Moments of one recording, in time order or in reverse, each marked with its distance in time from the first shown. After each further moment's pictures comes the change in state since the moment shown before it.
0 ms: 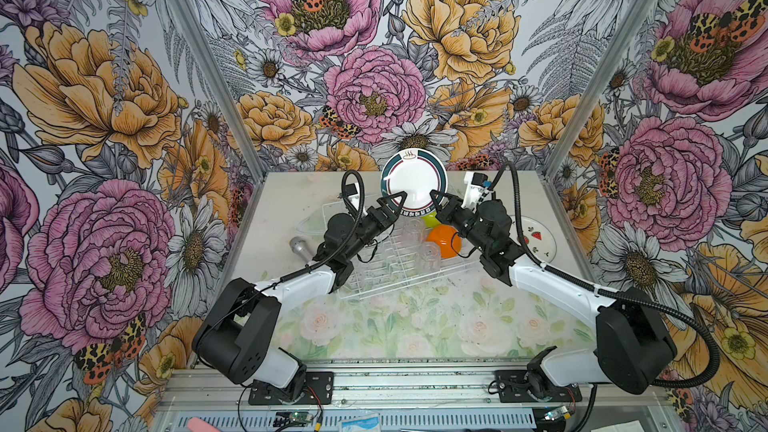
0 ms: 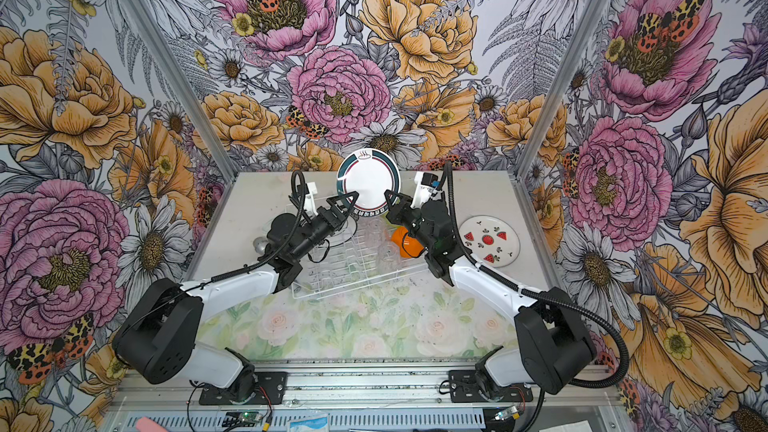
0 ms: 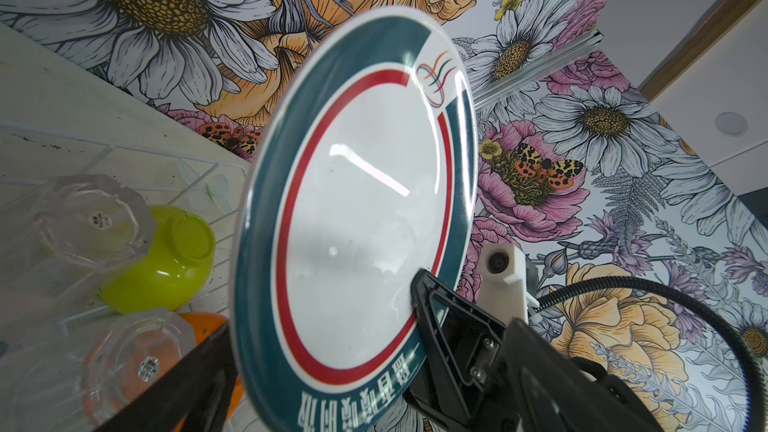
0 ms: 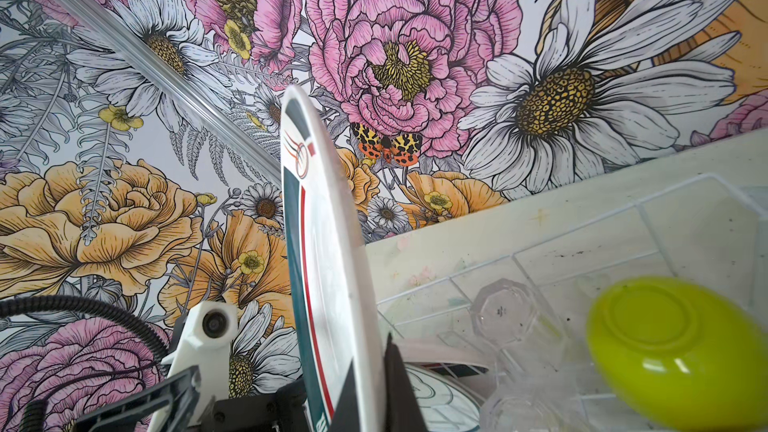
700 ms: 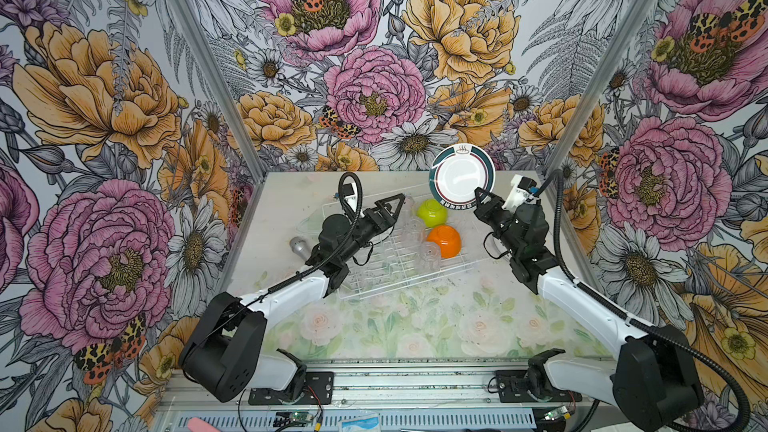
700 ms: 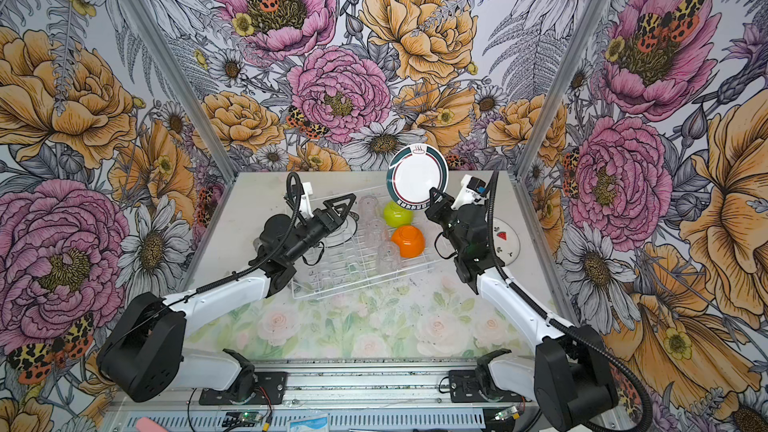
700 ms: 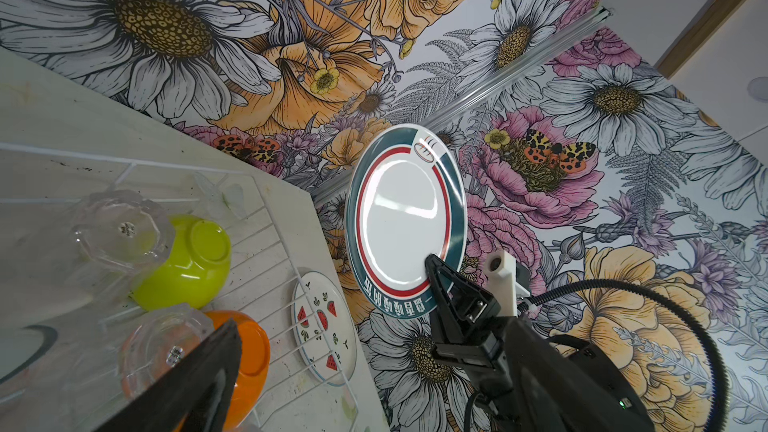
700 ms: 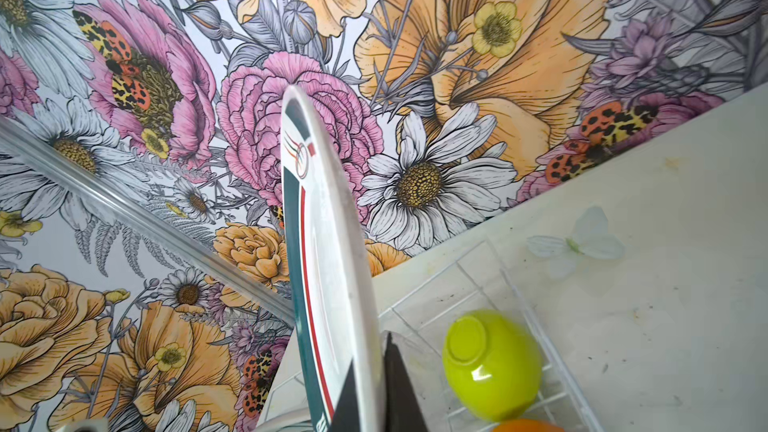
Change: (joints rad) left arm 0.000 -0.100 -0.010 -0.111 -0.013 0.108; right arm -0.243 -0.223 -0.145 -0.116 0.079 0.003
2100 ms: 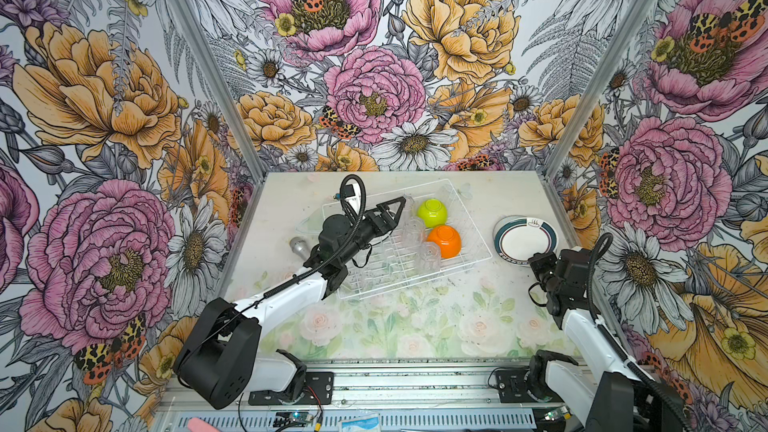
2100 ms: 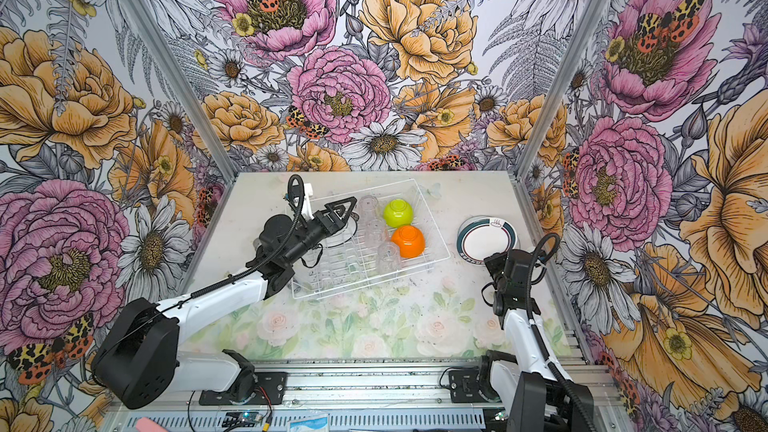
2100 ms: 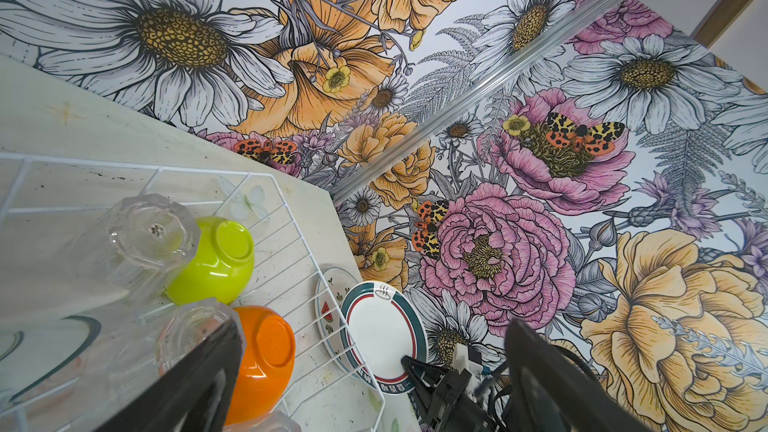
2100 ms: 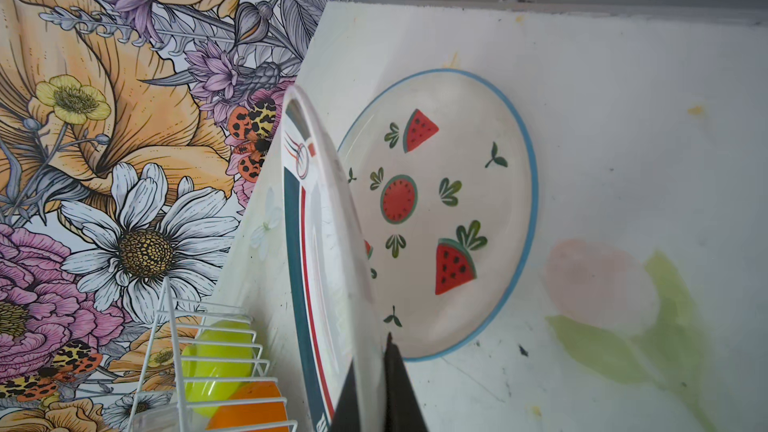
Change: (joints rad) left arm -0.014 -0.025 0.000 -0.067 -0.023 0.076; right arm -0.523 -0.199 -0.378 -0.312 -0.102 0.169
